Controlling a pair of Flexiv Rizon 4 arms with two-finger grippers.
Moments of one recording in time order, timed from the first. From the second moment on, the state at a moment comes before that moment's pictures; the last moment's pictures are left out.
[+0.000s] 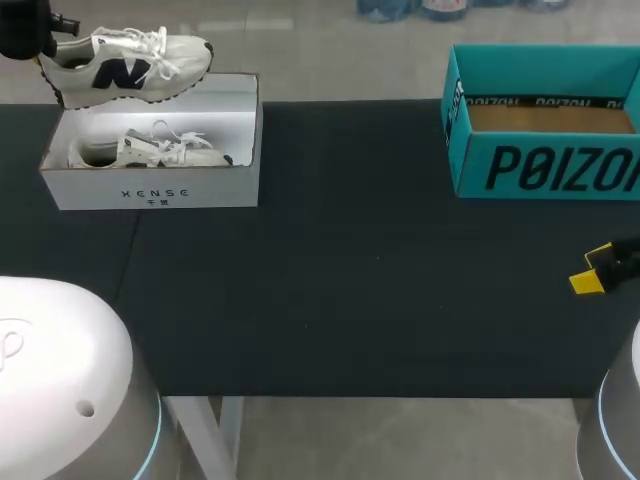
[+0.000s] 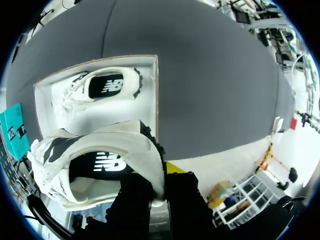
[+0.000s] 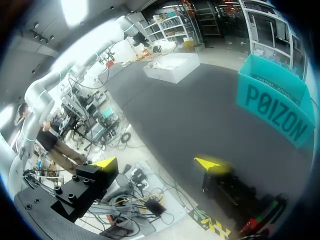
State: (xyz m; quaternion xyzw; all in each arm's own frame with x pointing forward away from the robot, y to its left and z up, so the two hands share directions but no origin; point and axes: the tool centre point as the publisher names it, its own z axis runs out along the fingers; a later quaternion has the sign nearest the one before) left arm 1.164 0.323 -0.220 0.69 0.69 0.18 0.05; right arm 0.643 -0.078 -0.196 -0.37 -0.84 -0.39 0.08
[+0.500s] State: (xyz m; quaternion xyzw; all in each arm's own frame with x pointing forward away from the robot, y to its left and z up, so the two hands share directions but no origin) left arm 1.184 0.313 -0.279 0.70 0.69 0.18 0.03; right arm 0.643 -0.078 -0.196 -0.37 -0.84 -0.39 0.08
